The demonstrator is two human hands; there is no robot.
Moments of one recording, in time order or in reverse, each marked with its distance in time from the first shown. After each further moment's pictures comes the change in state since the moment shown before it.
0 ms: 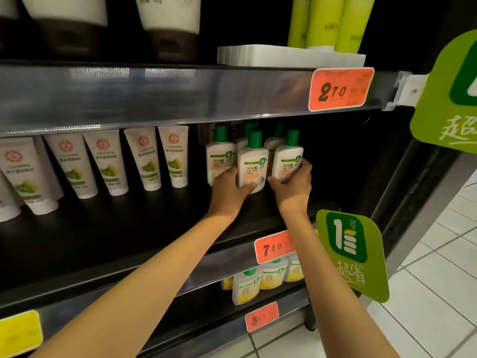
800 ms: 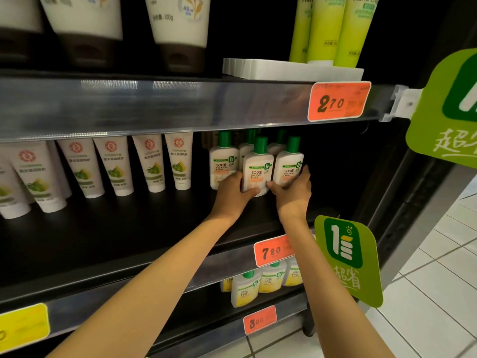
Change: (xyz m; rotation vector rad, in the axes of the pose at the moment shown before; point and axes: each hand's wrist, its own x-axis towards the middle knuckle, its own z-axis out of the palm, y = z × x) left_hand 0.002 0.001 0.001 -0.023 -0.062 -0.006; right_hand 0.003 0.003 0.002 -0.015 -0.022 0.026
